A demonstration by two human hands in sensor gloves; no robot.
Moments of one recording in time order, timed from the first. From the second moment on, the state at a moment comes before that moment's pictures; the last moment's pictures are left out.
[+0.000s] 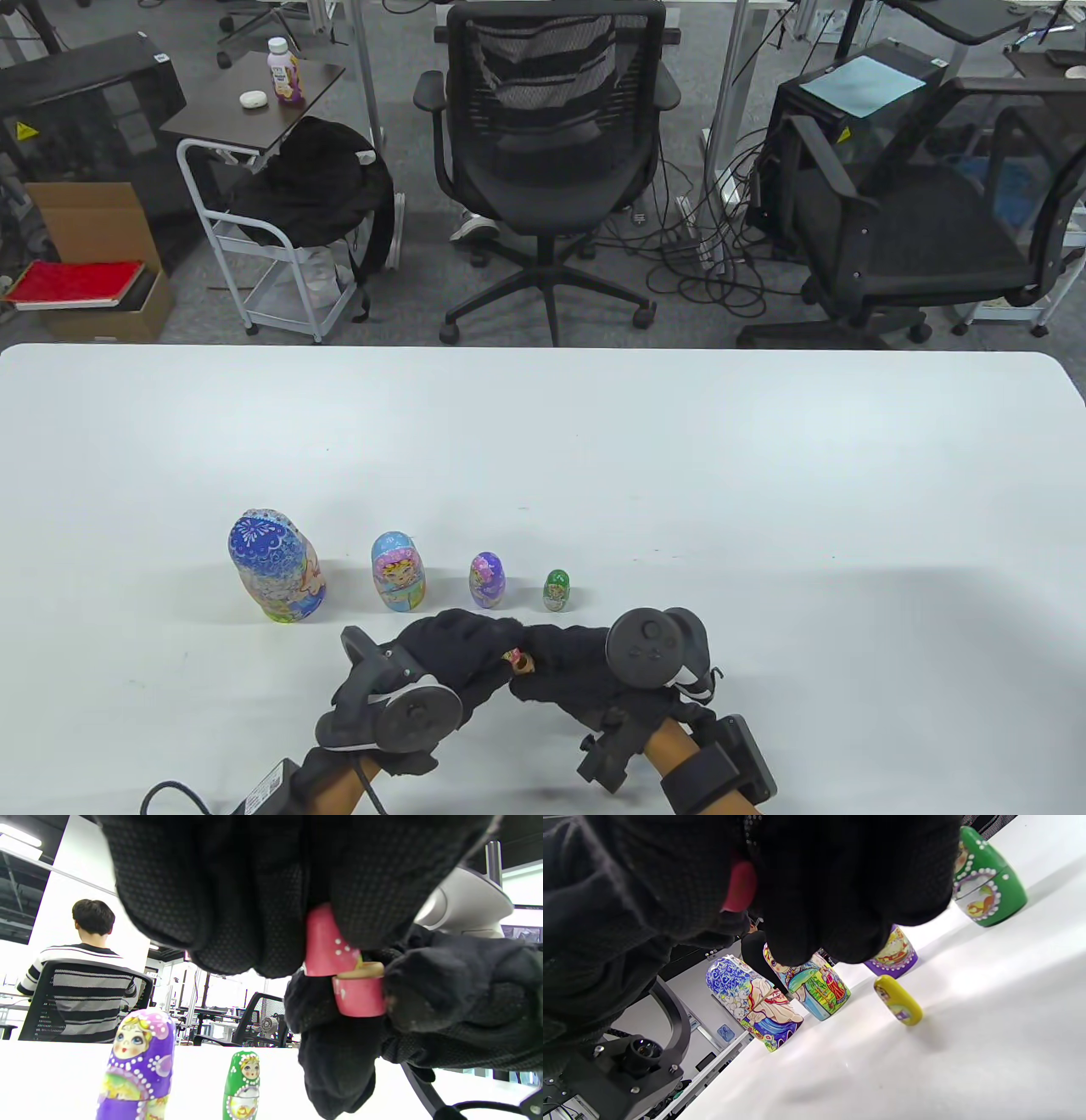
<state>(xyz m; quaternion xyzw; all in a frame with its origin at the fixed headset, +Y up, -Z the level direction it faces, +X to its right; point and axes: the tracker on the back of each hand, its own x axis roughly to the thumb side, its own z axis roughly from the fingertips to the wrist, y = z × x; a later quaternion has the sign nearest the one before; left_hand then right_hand) -0.142 -0.684 -0.262 0.18 -0.34 0.13 0.91 0.069 -0.739 -0.308 0.32 0.02 0.86 0.41</state>
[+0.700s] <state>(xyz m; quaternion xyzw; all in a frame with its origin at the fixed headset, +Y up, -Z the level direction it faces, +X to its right) -0.144 -0.686 -0.264 0.17 -0.34 0.13 0.92 0.067 -0.736 -0.309 0.31 0.02 0.86 0.40</state>
